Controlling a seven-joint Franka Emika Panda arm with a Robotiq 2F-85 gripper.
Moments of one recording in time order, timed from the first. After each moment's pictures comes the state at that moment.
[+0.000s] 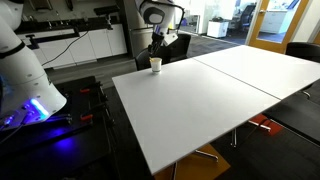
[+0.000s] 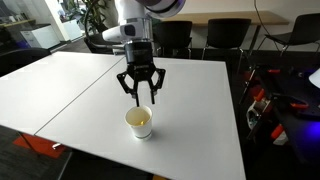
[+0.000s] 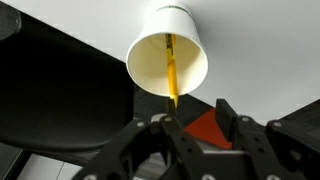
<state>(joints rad) -0.04 0.68 0.31 -1.78 0.38 2.35 -2.18</state>
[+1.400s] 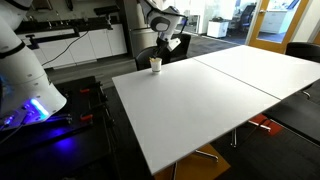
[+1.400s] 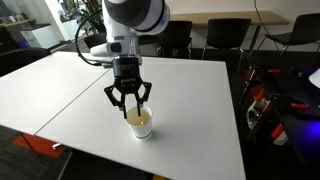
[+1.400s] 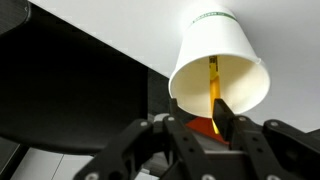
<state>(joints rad) -0.03 0.88 0.33 -1.55 0.36 2.32 -2.22</state>
